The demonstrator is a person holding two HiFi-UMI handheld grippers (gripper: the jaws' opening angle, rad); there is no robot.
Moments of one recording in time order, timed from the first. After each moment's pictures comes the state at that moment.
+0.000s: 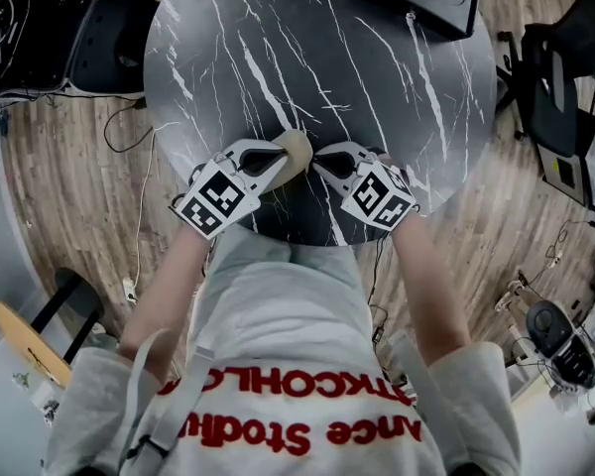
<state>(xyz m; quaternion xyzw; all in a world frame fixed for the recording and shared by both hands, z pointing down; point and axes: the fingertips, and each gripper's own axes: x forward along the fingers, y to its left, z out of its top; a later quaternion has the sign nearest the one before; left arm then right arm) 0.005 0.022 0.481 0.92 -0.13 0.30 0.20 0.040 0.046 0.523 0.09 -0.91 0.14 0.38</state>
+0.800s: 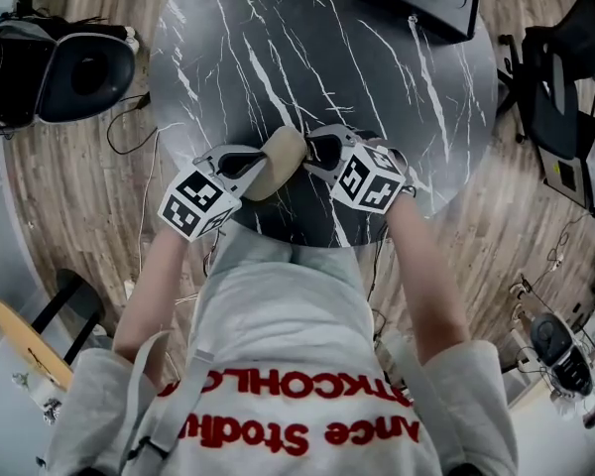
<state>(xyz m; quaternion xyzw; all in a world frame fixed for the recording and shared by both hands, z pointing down) -0.041 0.023 0.484 0.90 -0.17 0.32 0.26 0.015 0.031 0.526 0.03 -0.90 0.10 0.42</state>
